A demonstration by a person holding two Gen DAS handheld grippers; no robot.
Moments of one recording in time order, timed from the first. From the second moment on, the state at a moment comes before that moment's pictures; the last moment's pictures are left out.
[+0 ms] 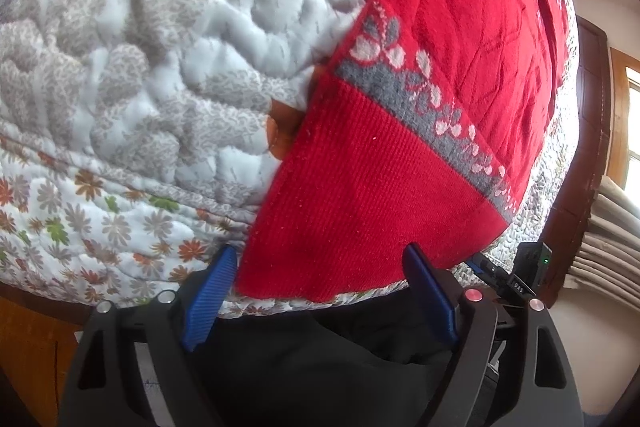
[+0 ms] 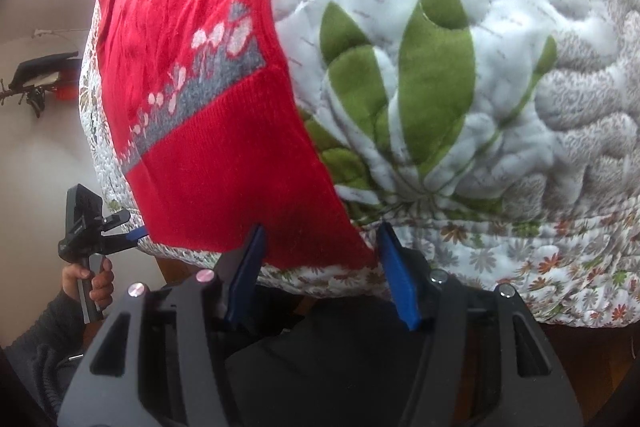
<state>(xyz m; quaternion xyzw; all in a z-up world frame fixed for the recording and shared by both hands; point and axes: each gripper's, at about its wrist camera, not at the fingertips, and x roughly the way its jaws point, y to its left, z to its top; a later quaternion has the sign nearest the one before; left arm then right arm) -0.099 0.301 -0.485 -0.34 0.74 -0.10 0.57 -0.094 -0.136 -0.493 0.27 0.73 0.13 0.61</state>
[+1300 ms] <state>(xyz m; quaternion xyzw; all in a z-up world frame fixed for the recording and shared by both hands) -0.129 0.332 -0.372 -0.42 0.63 -0.16 0.63 -0.105 -0.157 -0.379 0.39 0.64 0.19 0.63</state>
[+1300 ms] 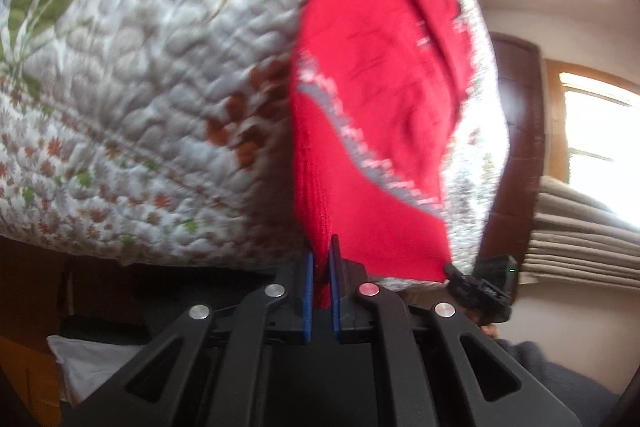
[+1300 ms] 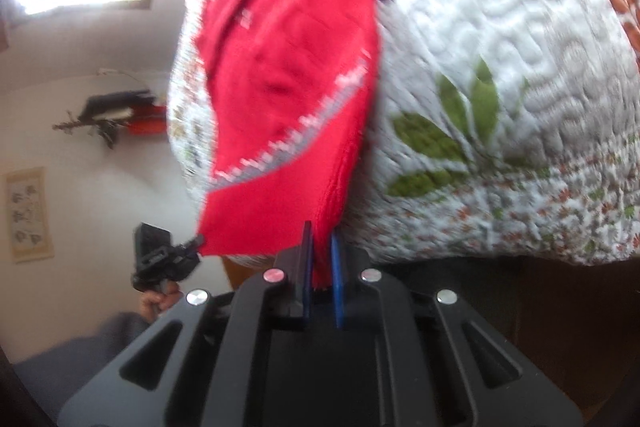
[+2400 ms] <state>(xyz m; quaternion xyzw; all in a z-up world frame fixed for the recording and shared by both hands) 0.115 0.355 -0.388 -0.52 0.57 -0.12 0.62 0.144 -0.180 -0.369 0.44 0.60 0.15 0.65</state>
